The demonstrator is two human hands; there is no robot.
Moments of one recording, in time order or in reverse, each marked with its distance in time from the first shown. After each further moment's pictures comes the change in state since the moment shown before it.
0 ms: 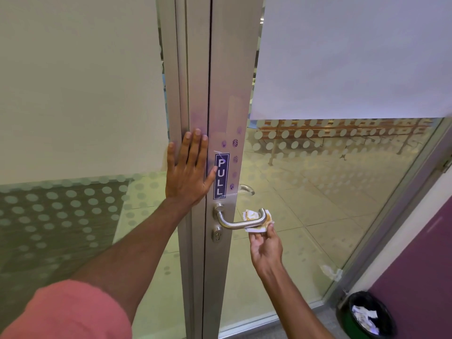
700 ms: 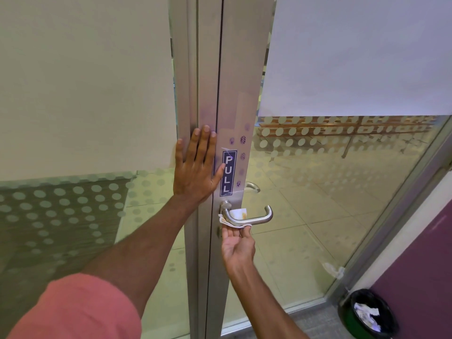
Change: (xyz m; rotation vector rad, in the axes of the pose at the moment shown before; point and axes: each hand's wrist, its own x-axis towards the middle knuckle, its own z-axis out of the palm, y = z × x) left_hand -0.001 0.000 0.001 -0.019 0.028 0.007; right_hand -0.033 0.069 0.027 0.220 0.016 0.189
